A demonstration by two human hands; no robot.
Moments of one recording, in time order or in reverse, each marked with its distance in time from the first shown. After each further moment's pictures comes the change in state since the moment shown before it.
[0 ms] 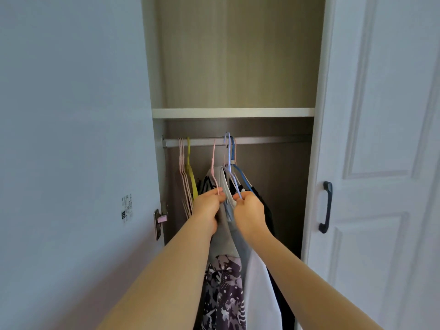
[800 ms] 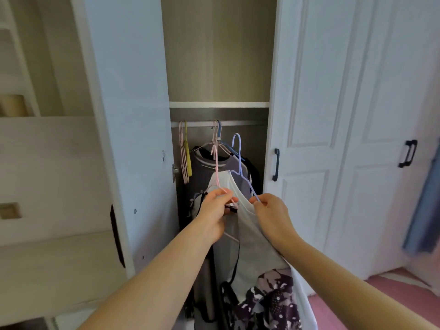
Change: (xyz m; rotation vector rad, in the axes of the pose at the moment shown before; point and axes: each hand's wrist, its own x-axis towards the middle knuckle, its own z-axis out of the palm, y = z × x) left_hand -0.297 -0.011 -0.043 -0.041 -0.213 -0.080; right_hand -0.270 -0.048 -0.142 -0.117 0.044 0.049
